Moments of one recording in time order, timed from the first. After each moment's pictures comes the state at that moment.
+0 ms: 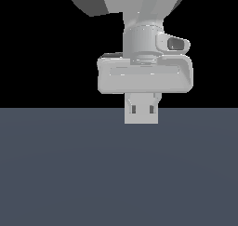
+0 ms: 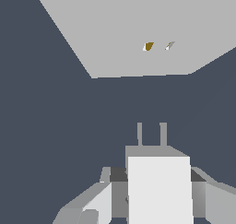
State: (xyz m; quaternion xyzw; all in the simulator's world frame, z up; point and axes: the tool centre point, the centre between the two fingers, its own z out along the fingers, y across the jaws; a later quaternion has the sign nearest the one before) arm -0.026 -0.054 0.094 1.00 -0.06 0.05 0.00
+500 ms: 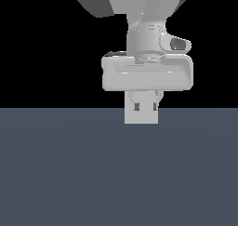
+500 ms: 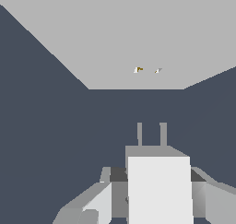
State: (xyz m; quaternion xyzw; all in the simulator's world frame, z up) arm -0.015 -0.063 0.101 1.00 -0.04 0.05 0.00
